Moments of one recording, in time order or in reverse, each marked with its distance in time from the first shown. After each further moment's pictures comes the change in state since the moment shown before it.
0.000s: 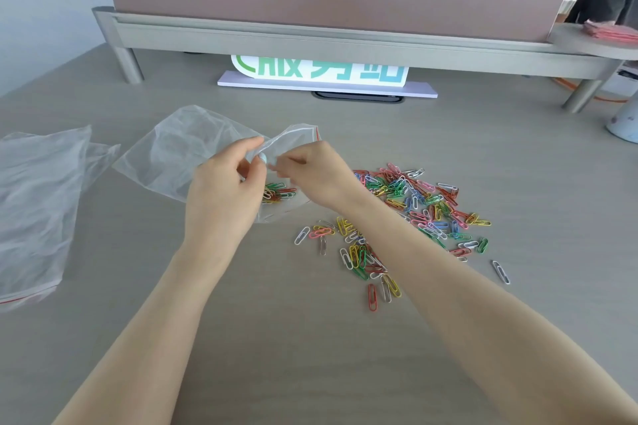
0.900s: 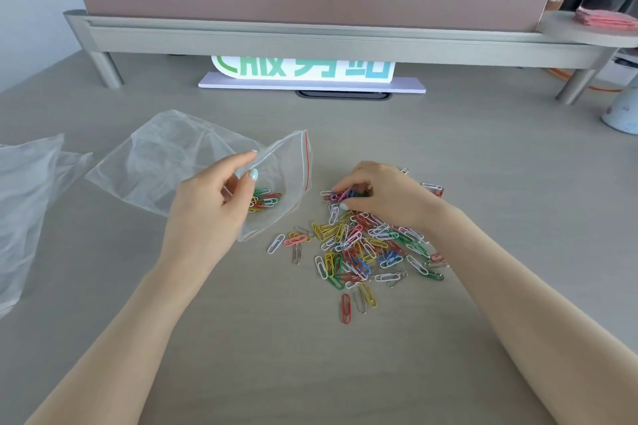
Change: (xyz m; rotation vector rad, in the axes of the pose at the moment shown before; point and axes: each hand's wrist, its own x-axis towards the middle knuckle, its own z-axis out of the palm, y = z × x) left_hand -0.005 -0.004 0.015 0.034 -0.072 0.094; right_hand -0.035 0.073 -0.089 -0.386 -0.127 -0.039
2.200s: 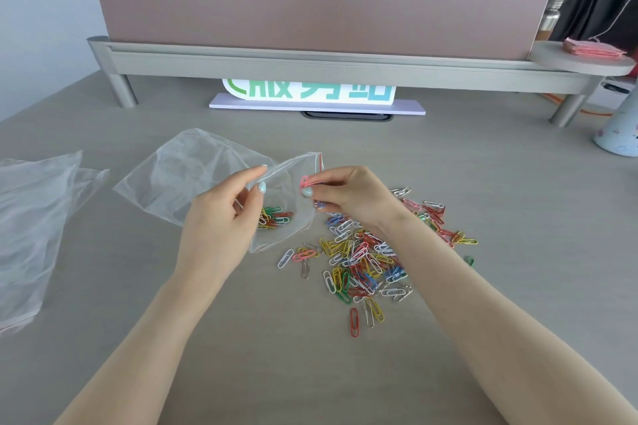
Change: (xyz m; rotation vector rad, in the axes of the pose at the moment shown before) left_hand -0.001 0.004 -0.004 -0.046 0.010 0.008; right_hand 0.019 -0.054 0.014 0.796 0.073 0.165
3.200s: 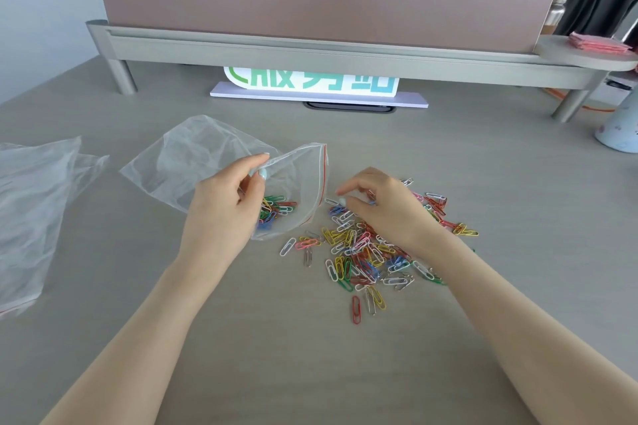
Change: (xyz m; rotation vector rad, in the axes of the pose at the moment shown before) left_hand 0.001 -0.001 0.000 0.001 0.014 -0.002; right_hand -0.026 0.025 -0.023 -0.703 0.157 -0.247
